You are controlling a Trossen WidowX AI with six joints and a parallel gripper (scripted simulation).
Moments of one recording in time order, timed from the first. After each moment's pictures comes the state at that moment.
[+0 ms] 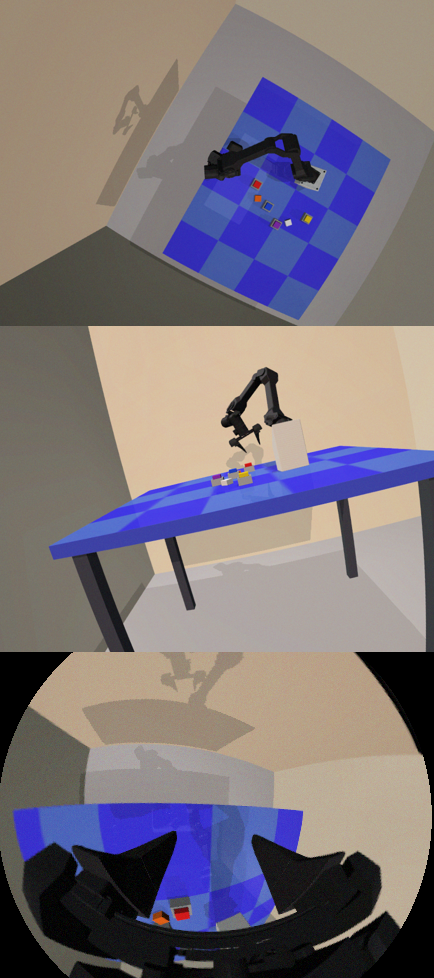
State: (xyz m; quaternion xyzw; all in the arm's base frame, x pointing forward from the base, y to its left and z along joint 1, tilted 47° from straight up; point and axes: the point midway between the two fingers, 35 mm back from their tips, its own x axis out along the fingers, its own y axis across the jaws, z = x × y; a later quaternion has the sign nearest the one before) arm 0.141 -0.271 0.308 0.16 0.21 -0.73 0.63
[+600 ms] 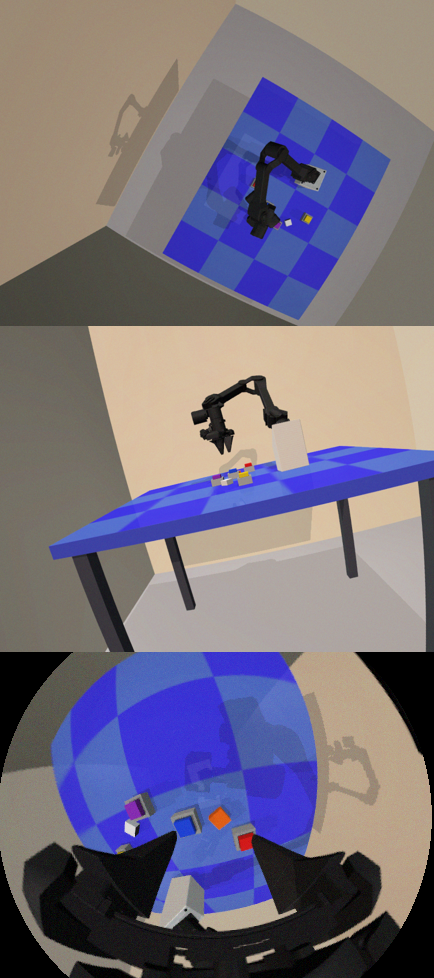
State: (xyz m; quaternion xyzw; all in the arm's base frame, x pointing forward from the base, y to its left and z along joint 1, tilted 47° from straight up) arm 0.256 -0.066 0.137 -0.18 0.56 -0.35 0.72
